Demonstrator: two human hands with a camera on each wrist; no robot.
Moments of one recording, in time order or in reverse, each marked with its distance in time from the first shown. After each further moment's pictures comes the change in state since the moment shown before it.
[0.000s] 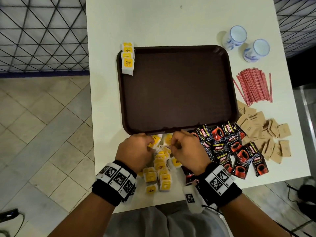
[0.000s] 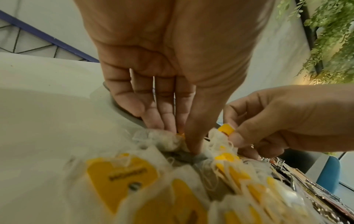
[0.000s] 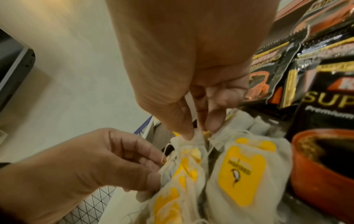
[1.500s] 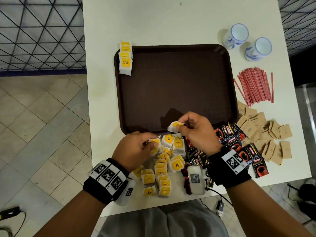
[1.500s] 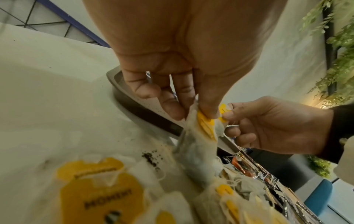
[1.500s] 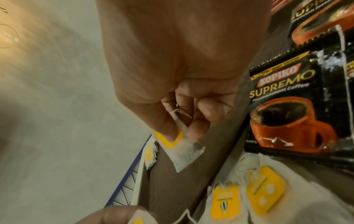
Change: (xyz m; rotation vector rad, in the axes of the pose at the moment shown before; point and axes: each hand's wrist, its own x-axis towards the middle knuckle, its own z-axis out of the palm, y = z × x) left_hand 0.005 -0.010 -0.004 -0.344 0.081 0.215; right_hand 0.034 0.000 -0.048 0.524 0.087 0.112
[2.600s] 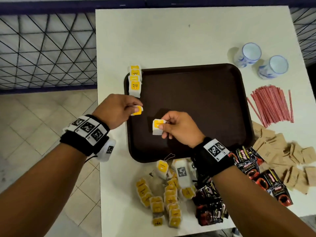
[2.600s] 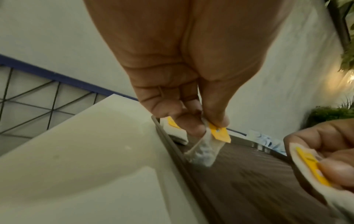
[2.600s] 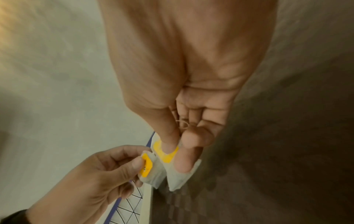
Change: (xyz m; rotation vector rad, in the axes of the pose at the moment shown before) left_hand 0.124 -0.018 -0.129 0.183 0.022 0.010; right_hand 0.090 -0.037 0.045 0.101 -0.250 -0.009
